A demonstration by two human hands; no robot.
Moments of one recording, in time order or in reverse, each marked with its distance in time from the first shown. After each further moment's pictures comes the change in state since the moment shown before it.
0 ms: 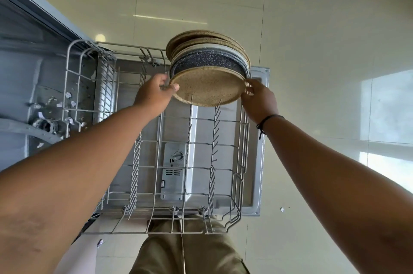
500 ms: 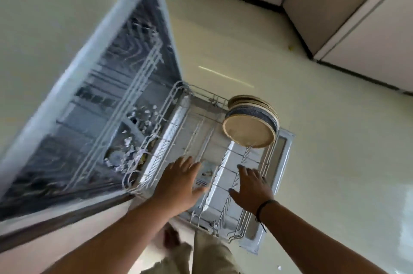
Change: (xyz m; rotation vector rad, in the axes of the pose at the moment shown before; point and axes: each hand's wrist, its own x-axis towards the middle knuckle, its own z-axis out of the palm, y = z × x) left_hand -0.294 0.013 -0.089 0.522 -0.104 0.104; right_hand -0.208 -0.066 -0.038 -0.654 -0.452 -0.428
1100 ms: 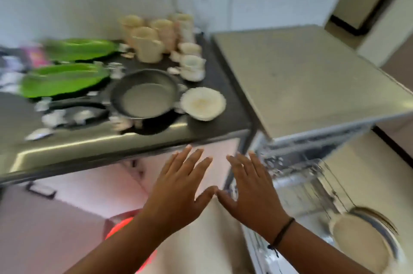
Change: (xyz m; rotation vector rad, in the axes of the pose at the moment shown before) left_hand -0.512 -0.058 0.016 -0.081 0.934 -0.633; right_hand -0.326 -0.340 0.030 -0.345 0.420 -1.210
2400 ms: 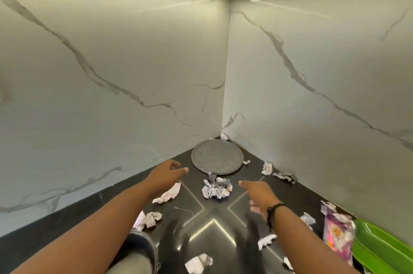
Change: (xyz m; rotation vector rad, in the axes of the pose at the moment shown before) left_hand -0.197 -0.623 -0.300 -0.430 0.599 -1.540; right_hand 0.487 -0.661 0.134 0.856 -0.870 -0.094
